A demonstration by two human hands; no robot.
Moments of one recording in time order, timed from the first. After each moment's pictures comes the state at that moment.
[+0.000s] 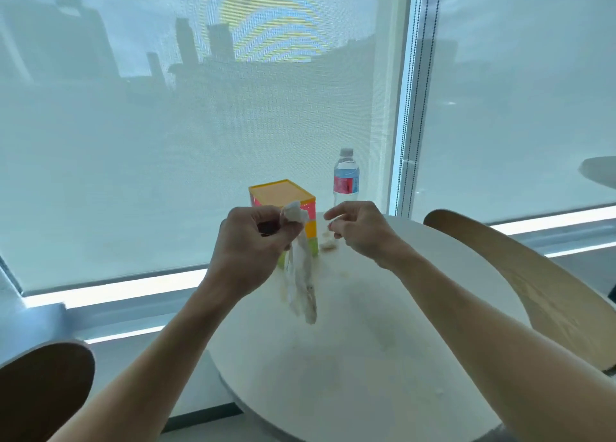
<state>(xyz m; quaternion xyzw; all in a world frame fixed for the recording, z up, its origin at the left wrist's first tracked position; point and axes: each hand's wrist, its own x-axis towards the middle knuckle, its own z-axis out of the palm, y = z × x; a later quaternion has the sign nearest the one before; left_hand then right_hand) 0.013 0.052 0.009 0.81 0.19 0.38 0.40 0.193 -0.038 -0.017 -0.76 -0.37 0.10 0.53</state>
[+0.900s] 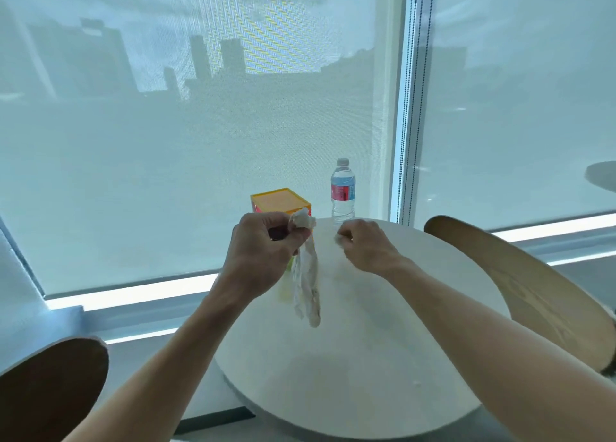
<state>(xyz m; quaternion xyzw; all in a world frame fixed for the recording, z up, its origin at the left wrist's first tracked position) 0.015 0.017 0.016 0.81 0.19 0.38 0.40 0.221 -0.046 -0.042 -0.84 -0.43 -0.05 0.33</state>
